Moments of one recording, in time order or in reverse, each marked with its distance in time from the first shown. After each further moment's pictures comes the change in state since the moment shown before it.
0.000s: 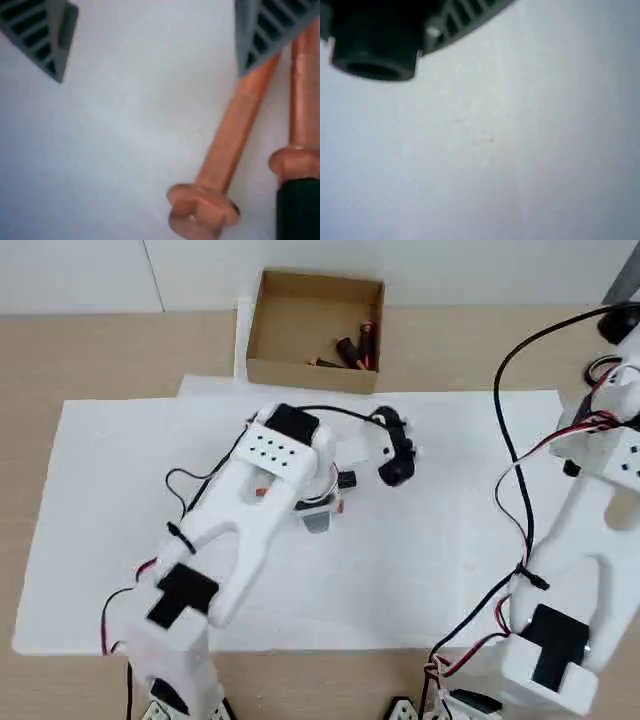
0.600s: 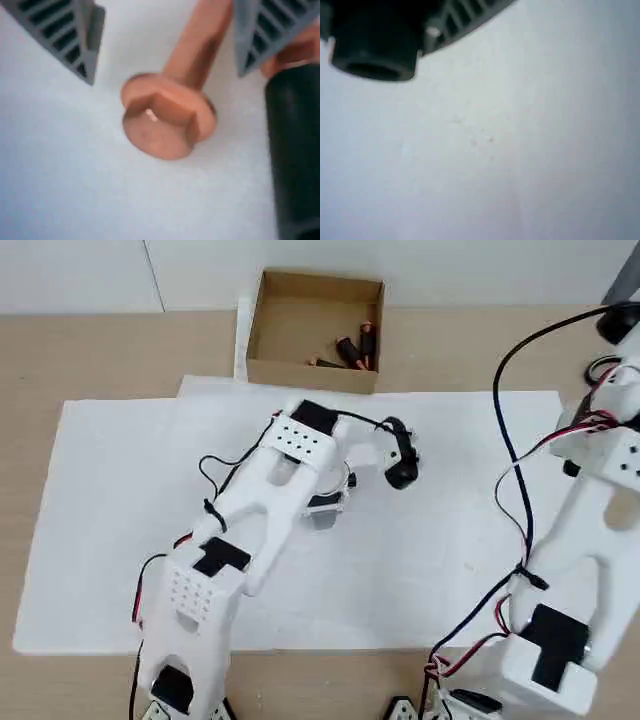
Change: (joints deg) left arm 0.1 18.3 -14.3 2.8 -1.3; right arm 0.0 0.0 0.0 0.0 0.0
